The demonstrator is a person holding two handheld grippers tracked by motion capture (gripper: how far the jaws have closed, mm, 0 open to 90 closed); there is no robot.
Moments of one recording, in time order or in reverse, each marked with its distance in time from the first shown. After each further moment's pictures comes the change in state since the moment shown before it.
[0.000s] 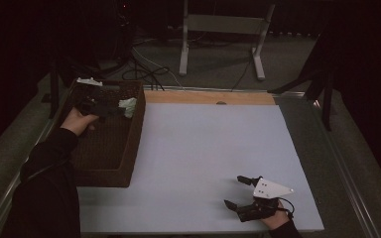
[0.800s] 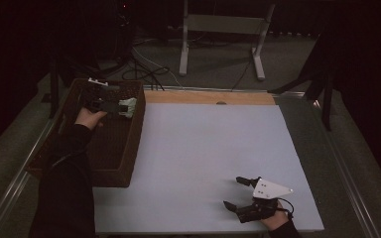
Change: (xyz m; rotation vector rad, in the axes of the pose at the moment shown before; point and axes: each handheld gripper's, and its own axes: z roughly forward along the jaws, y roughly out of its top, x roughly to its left) left arm 0.040 -0.006 0.055 0.063 0.093 -0.169; right arm 0.001 -0.001 0.001 -0.005 0.021 0.008
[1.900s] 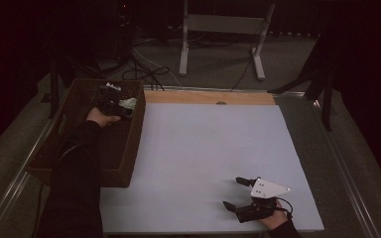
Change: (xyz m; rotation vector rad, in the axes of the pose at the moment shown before) left arm 0.015 0.003 0.063 0.108 0.114 0.155; right arm 0.000 -0.001 0.003 0.038 -0.012 0.001
